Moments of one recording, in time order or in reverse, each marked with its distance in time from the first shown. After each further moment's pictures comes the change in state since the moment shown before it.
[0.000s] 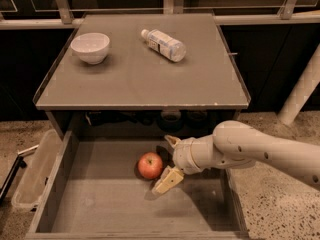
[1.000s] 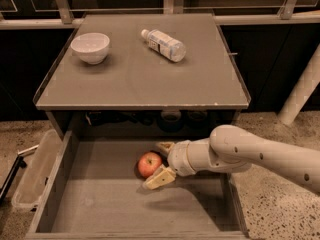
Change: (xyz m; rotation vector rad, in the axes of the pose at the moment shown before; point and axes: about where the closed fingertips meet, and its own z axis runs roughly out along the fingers) arm -0.010 0.006 0.022 -0.044 -0.097 0.104
